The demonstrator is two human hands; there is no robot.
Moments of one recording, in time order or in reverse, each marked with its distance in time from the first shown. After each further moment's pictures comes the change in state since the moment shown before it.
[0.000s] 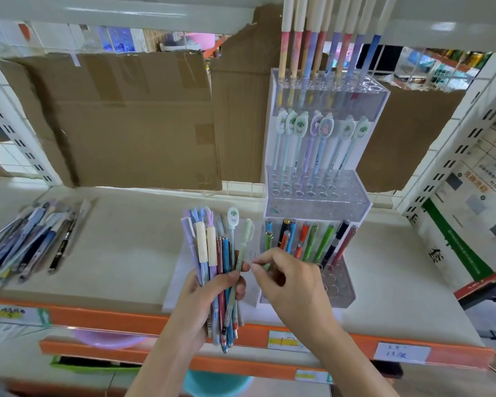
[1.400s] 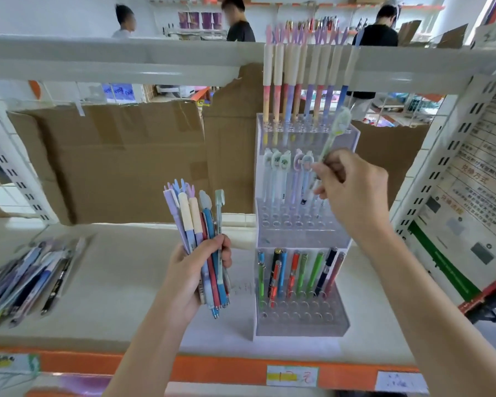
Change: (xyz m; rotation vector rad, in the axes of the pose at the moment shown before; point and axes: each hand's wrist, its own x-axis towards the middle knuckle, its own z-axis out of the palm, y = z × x) left_hand 0.039 0.061 0.026 -0.011 0.116 0.156; right_hand 0.110 -0.019 -0.117 -0.056 0.419 -0.093
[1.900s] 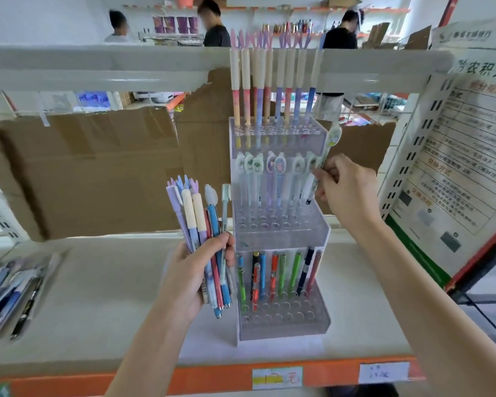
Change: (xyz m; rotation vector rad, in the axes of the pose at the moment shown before) left_hand 0.005 -0.005 0.030 0.020 -0.146 0.005; right_hand 0.014 0.045 -0.014 -0.126 -0.005 0.143
